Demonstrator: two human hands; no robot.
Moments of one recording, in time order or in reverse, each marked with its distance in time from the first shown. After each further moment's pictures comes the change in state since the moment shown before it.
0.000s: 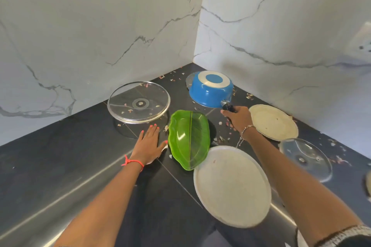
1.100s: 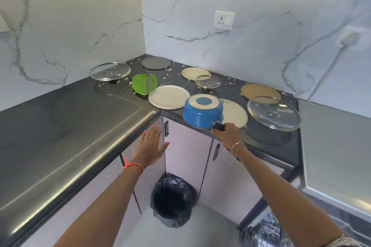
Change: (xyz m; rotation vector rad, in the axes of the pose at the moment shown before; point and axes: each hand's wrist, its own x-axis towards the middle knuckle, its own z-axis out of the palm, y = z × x) left_hand -0.441 0.170 0.053 0.032 0.073 0.284; right_hand -0.507 0.134 -0.186 -0.125 0.161 0.108
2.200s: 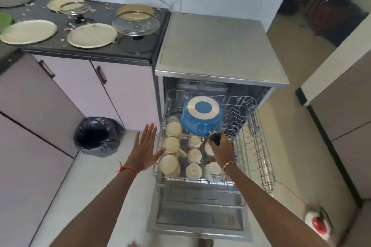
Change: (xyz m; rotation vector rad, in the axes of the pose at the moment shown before) left_hand -0.312 0.348 0.205 -0.025 -0.246 0.483; right_hand -0.413 0.374 -0.242 0.012 0.315 0.376
